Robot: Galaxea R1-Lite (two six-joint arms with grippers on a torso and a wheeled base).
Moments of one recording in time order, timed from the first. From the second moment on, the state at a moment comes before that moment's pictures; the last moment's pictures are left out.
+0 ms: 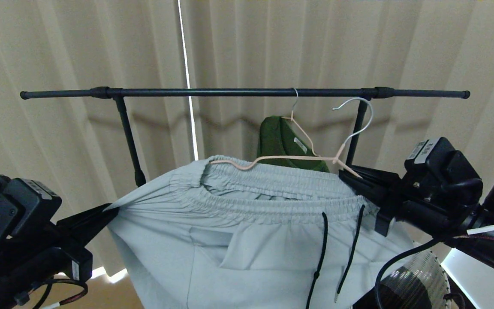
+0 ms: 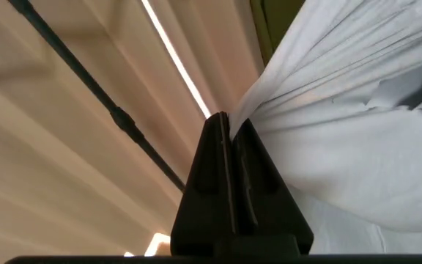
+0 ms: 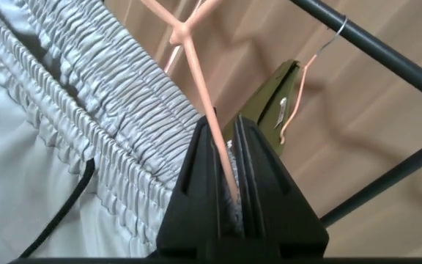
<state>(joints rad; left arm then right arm) -0.28 1.20 -0.24 -0.80 -0.07 0.40 0.48 1.50 -0.47 -0.97 0.15 -0.40</state>
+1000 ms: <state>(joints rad) -0.46 1.21 -0.25 -0.80 -0.10 0.48 0.53 1.53 -0.43 -0.97 0.15 -0.44</state>
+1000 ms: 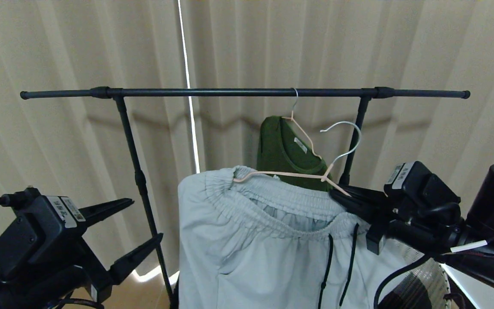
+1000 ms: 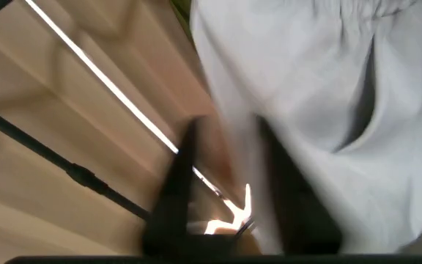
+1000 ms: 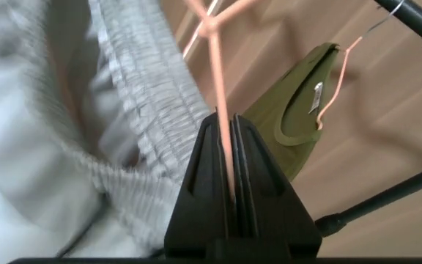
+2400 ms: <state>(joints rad) 0.18 0.52 0.00 -0.31 -0.12 0.16 0.36 1.35 -0.27 -0.80 -0.09 -0.44</state>
